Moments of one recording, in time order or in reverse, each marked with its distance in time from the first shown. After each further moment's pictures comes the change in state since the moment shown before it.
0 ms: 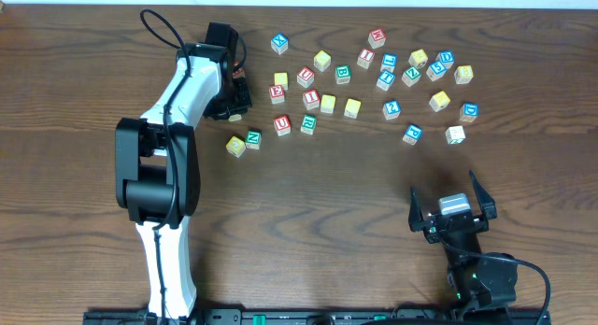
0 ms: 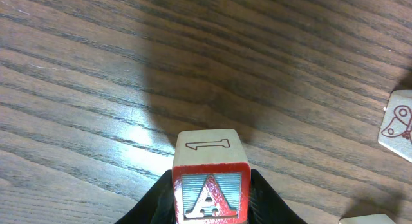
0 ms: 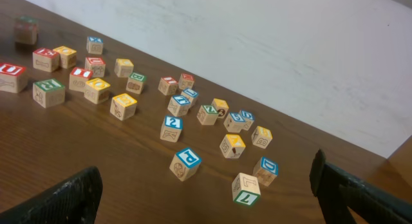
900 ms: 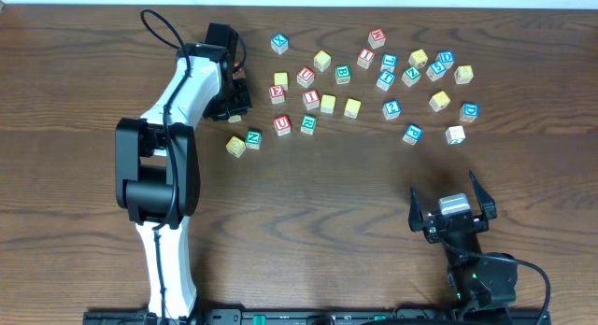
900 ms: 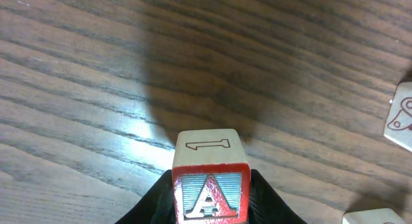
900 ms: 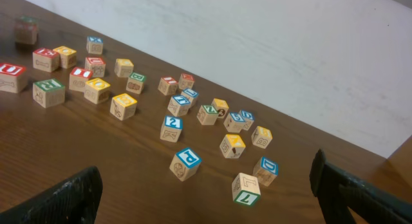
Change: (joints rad) left arm 0.000 -0.002 0.000 -0.018 0.000 0.012; right arm 0.000 0.000 0.000 0.000 0.000 0.000
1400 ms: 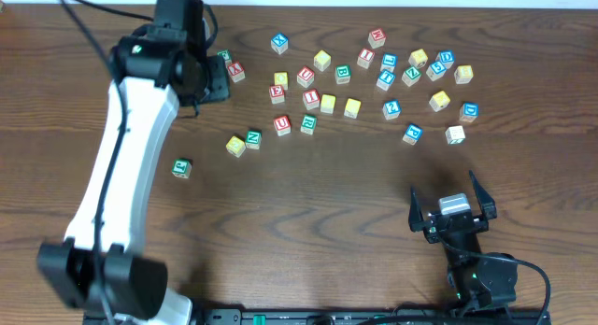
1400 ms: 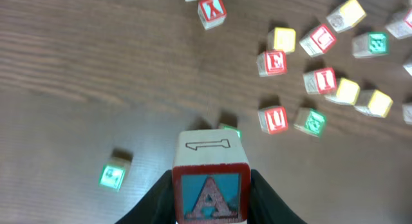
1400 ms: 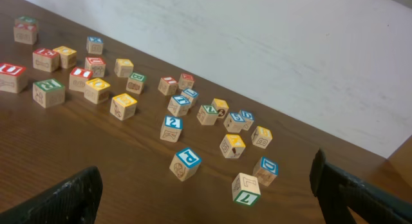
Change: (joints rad) left arm -0.010 -0.528 0.002 -0.229 -0.005 0.101; right arm 0.000 0.000 0.000 0.000 0.000 0.000
